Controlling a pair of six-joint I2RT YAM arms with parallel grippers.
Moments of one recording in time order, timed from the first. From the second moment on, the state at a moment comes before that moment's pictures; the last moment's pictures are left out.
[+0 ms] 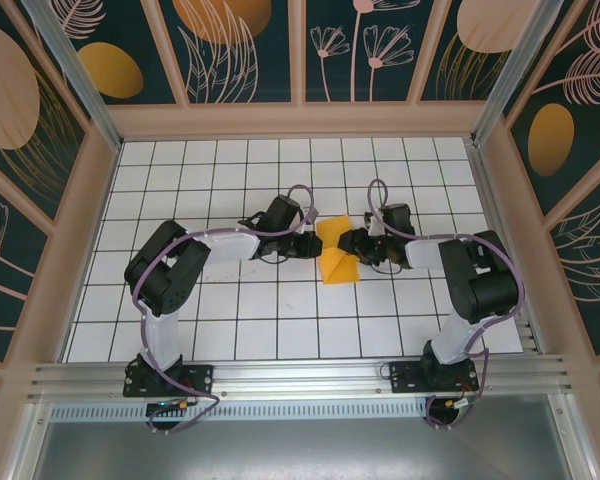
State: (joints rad) left arm -0.68 1.94 1.11 -0.01 0.46 -0.57; right arm 0.29 1.70 0.68 0.17 -0.66 0.70
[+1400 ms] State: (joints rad) left arm -0.62 1.25 0.83 0.34 0.50 -0.82; right arm 0.29 1.26 0.91 0.32 -0.80 0.88
